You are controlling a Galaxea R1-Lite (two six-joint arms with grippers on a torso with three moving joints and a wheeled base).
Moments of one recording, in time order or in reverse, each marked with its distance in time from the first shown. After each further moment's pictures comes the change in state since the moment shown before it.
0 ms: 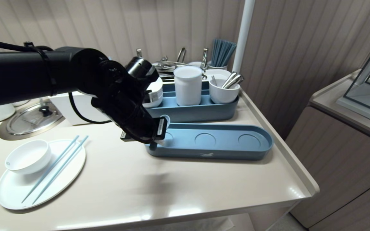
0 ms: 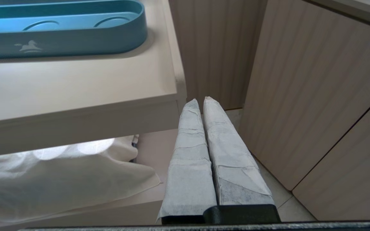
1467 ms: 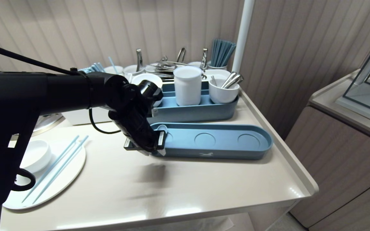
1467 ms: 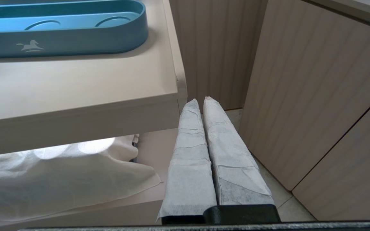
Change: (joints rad) left arm 0.049 0.127 -0.003 -0.003 0.039 0.008; right arm 0.000 0.000 0.000 -0.001 0.000 0.000
